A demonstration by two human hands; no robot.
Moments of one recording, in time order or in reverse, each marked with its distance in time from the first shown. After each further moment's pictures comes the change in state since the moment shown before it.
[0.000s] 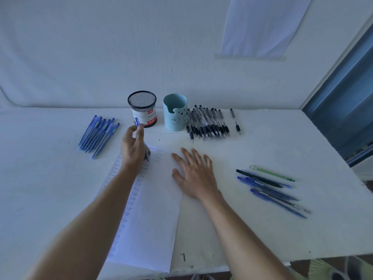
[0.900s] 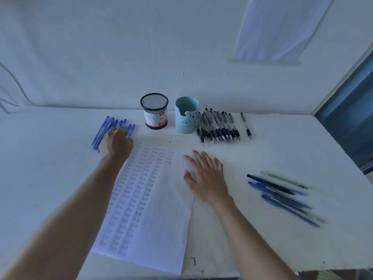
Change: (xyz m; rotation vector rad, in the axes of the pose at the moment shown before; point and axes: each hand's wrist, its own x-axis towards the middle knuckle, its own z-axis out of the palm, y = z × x) left_hand 0.062 -0.011 -0.073 1.042 0.046 0.106; right_hand -0.001 -0.002 0.003 0.016 0.059 0.035
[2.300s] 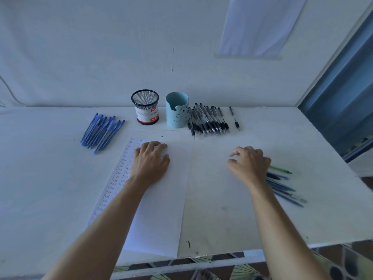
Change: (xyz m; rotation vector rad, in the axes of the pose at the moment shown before) left_hand -0.107 0.058 0.028 -0.015 -0.176 0.427; right_hand -0.036 0.078 -0.076 -0.011 0.123 0.519
